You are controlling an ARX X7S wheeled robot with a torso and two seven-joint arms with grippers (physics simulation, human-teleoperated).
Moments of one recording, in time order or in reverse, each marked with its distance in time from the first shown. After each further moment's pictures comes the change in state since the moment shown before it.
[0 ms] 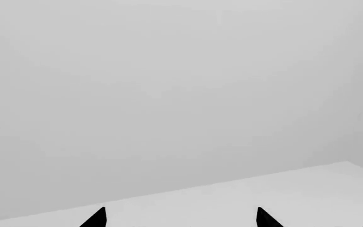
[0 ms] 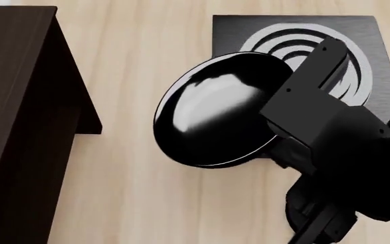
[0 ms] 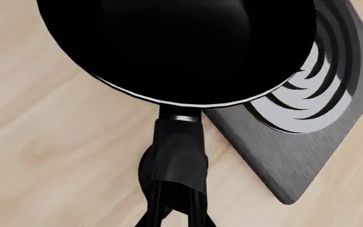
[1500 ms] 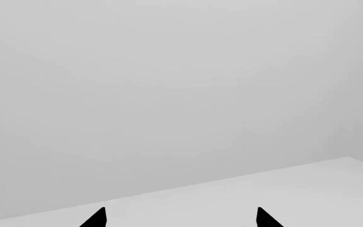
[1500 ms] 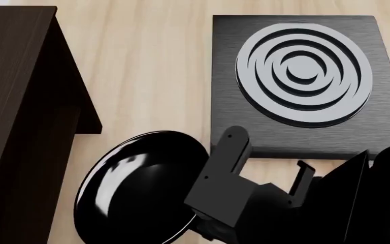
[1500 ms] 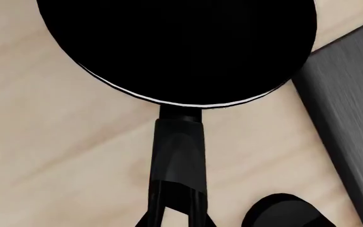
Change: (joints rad) left arm 0.021 0.032 0.012 0.000 0.062 0.008 0.054; right arm -0.224 -0.076 -0.075 -0.166 -0.121 -0.209 -0.120
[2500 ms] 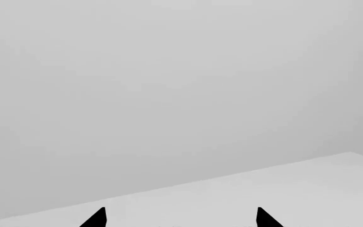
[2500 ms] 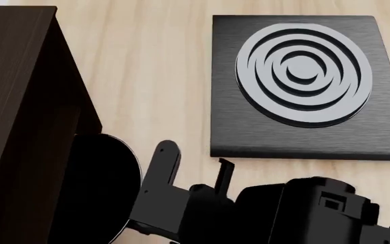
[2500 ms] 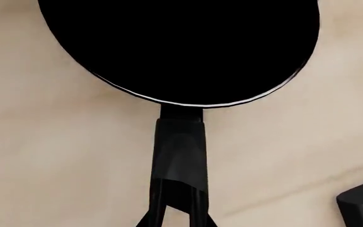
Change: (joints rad) left arm 0.016 0.026 0.023 0.000 0.056 0.008 0.034; right arm -0.206 -0.186 -0.107 0.138 -0.506 -0.357 -0.260
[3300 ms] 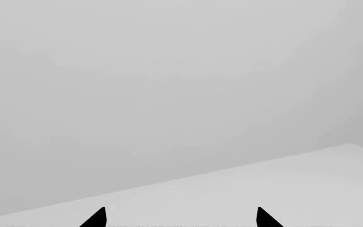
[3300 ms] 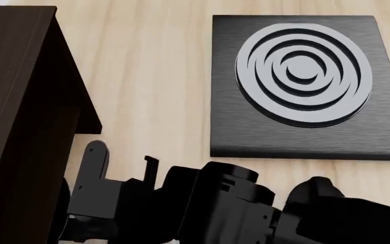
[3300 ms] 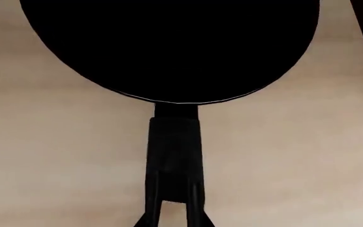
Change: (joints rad) left arm 0.017 0.050 0.058 -0.010 0.109 0.029 0.072; right arm -0.072 -0.347 -0.071 0.454 -0.193 -0.272 -0.312
